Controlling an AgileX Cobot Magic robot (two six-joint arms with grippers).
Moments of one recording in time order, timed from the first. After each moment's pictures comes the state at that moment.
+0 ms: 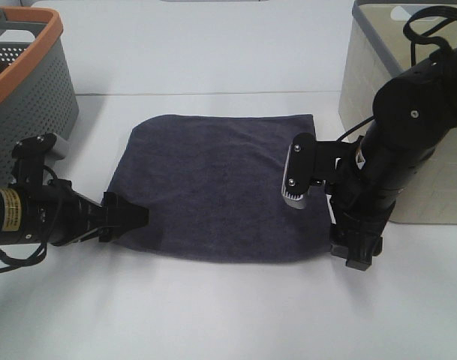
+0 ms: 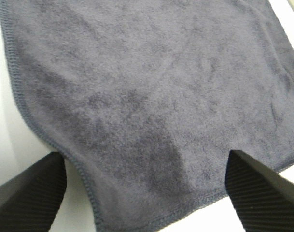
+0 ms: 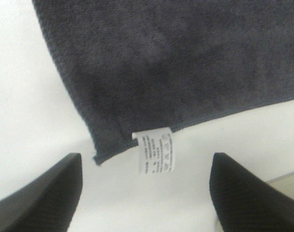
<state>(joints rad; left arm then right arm) -0.25 1.87 -0.54 0.80 -0.67 -0.93 0.50 1.76 -0.88 -0.22 0.52 -0.67</state>
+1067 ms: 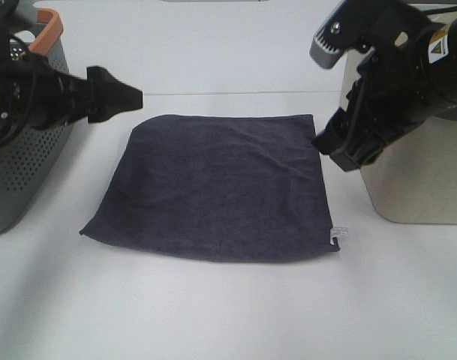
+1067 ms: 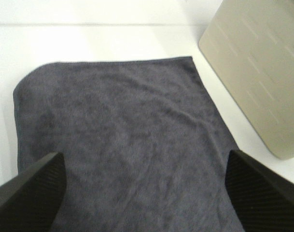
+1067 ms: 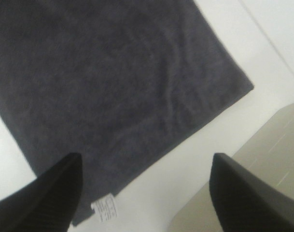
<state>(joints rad) -0.25 1.58 -0.80 1.25 -0.47 -1.46 0.50 1.36 -0.88 -0.10 0.40 -0.42</state>
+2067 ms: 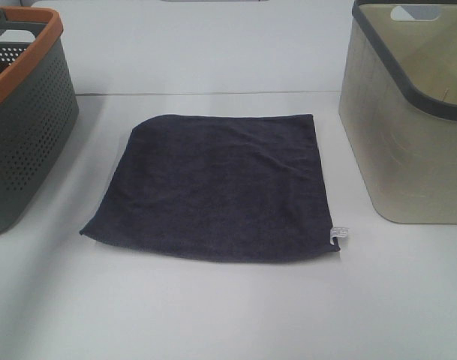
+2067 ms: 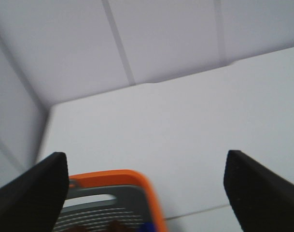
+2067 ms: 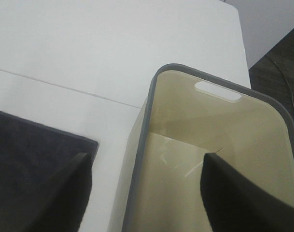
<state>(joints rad) -0.19 1.58 -1.26 1.74 0.08 -1.60 0.50 1.58 -1.58 -0.67 0.85 0.41</state>
